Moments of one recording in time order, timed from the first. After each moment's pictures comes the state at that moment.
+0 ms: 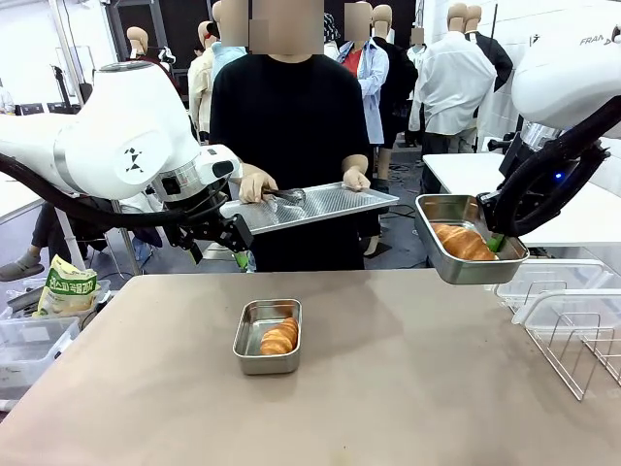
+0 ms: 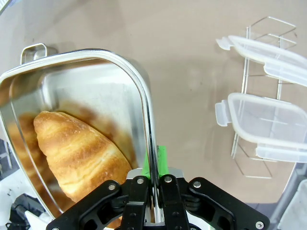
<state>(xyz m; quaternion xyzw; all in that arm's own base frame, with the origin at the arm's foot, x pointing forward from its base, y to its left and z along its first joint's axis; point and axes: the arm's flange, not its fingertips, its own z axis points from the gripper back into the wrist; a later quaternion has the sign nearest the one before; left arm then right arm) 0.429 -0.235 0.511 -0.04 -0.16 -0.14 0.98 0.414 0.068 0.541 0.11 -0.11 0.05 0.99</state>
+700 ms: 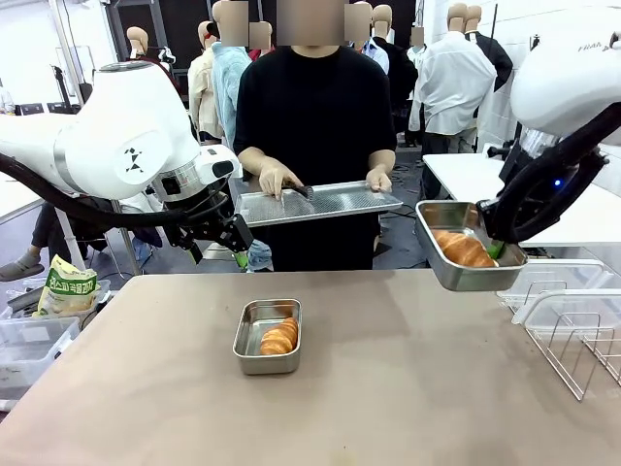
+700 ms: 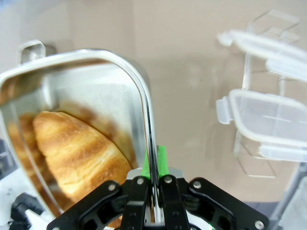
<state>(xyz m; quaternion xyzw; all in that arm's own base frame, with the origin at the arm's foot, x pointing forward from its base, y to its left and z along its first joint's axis) 0.429 -0.235 0.511 -0.04 -0.16 -0.14 0.98 0.414 0.067 0.525 0.11 -0.10 0.05 0.99</state>
